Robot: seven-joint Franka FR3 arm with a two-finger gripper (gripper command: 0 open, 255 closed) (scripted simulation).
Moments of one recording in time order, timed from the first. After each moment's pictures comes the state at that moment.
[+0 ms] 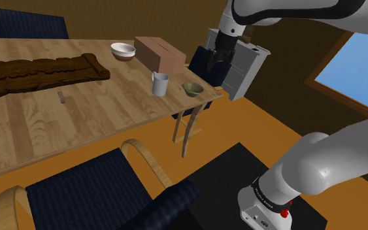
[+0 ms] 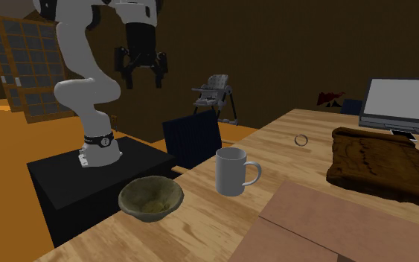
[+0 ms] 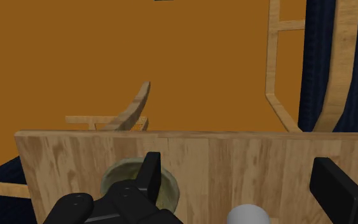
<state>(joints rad) 0.03 -0.38 -0.03 -2.21 -0.05 1.85 0.02</state>
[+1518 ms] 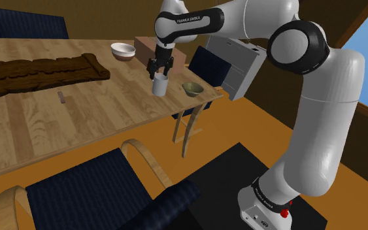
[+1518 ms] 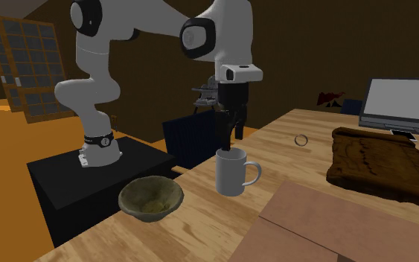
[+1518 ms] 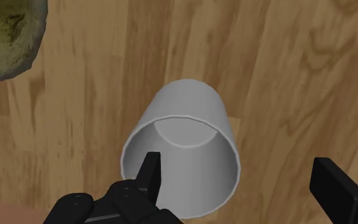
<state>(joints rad) 0.10 0.45 0.03 -1.55 -0.01 2.04 -0.05</state>
